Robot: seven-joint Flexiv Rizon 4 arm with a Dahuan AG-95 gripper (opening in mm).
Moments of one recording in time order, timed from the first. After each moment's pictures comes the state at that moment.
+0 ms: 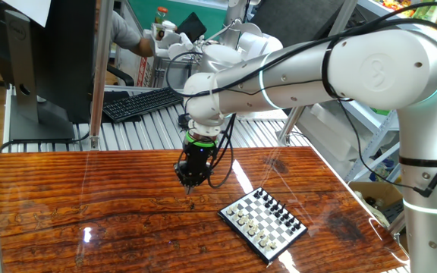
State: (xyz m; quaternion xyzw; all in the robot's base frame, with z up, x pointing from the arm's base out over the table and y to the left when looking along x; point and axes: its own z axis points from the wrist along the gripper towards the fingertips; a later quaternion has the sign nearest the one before) arm 0.638 0.081 0.031 -0.07 -1.00 -0.01 0.06
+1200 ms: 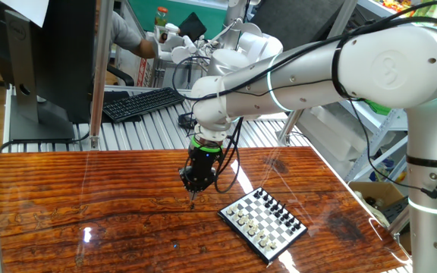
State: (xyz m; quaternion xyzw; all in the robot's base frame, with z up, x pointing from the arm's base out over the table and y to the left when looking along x) arm 0.615 0.072 0.027 -0.06 -1.00 -0.01 0.06
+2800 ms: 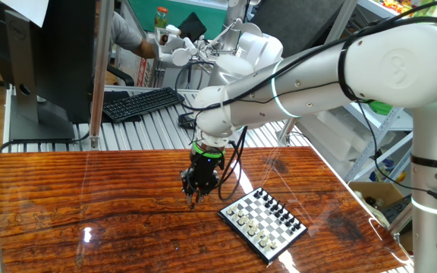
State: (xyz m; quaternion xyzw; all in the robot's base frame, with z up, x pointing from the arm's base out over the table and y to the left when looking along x) arm 0.609 0.071 0.023 -0.07 -1.00 -0.01 0.04
